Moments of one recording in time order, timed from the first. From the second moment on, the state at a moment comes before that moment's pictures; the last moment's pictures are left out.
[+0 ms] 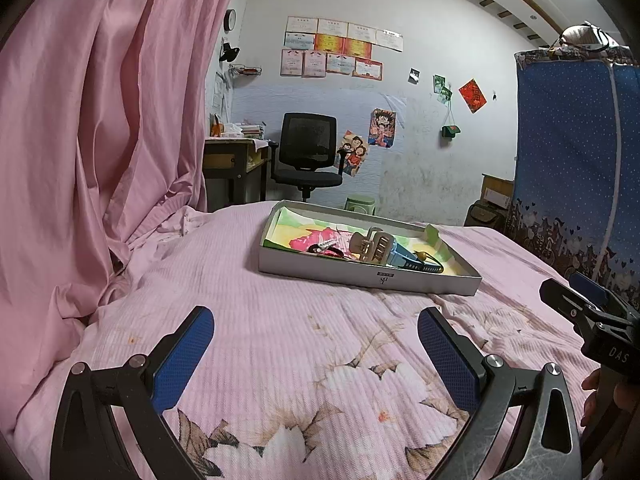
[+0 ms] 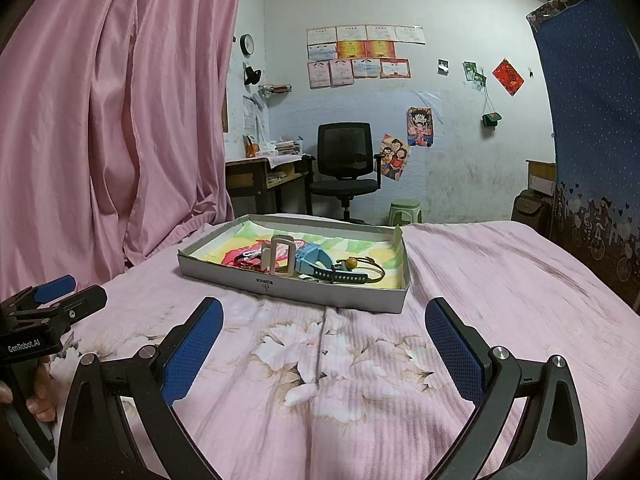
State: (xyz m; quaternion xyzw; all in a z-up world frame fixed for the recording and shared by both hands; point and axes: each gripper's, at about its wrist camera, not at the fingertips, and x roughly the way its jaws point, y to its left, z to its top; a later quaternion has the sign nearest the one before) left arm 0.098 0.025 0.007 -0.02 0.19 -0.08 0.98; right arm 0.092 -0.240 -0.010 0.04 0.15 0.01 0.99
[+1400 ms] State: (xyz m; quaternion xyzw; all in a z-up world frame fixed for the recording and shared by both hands) left arm 0.098 0.028 0.005 -0.03 0.19 -0.08 0.98; right arm 0.092 -0.238 -0.010 0.04 0.15 0.01 0.99
